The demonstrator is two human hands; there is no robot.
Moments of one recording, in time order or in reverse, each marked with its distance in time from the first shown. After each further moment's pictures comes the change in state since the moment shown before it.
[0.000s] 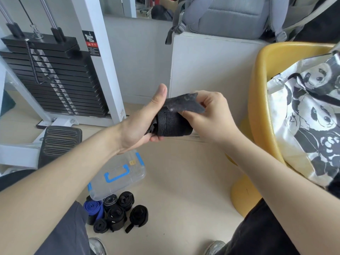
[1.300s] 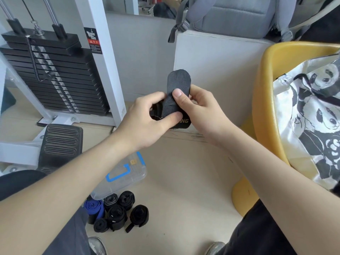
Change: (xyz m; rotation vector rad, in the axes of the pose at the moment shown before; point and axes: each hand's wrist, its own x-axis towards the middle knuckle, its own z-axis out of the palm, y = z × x) left_hand -0.004 -0.001 0.006 0.430 0.468 0.187; right_hand 0.014 -0.011 0.018 0.453 -0.138 0.242
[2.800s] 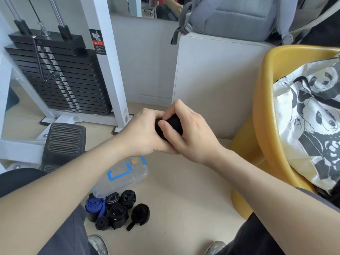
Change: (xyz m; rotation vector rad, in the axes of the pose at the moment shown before) left_hand -0.007 -0.014 -0.009 0.138 -0.249 -0.025; right_hand -0.028 0.028 0.021 -0.569 -0.073 -0.475
